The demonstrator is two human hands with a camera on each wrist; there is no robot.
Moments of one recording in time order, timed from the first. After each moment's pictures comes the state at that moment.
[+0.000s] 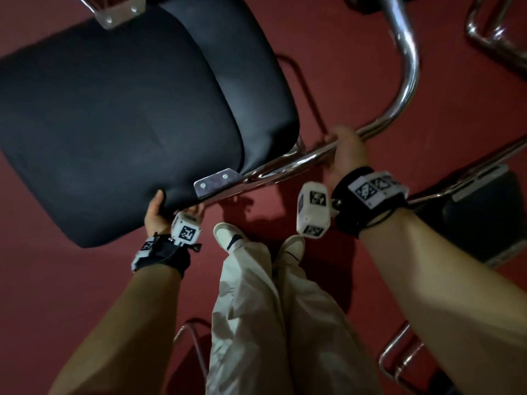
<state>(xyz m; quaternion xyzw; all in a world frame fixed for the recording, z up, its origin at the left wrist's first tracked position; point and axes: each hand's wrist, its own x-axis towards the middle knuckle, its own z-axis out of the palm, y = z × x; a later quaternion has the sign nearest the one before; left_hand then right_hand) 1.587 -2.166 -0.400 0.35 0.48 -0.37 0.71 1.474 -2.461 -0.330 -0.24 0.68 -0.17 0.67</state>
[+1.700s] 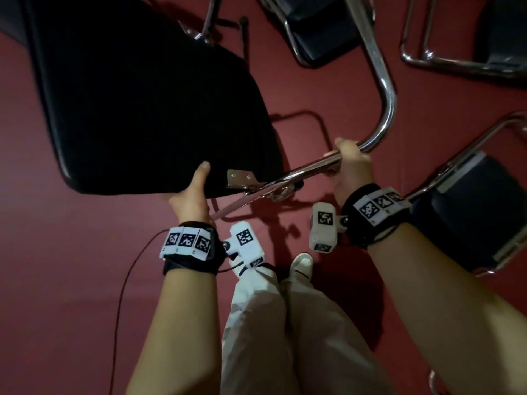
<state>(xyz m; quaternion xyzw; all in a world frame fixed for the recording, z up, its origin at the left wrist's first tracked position) 1.532 -2.291 -0.209 0.72 0.24 -0.31 0.58 1.364 -2.474 -0.202 -0.27 0.60 -0.32 0.68</state>
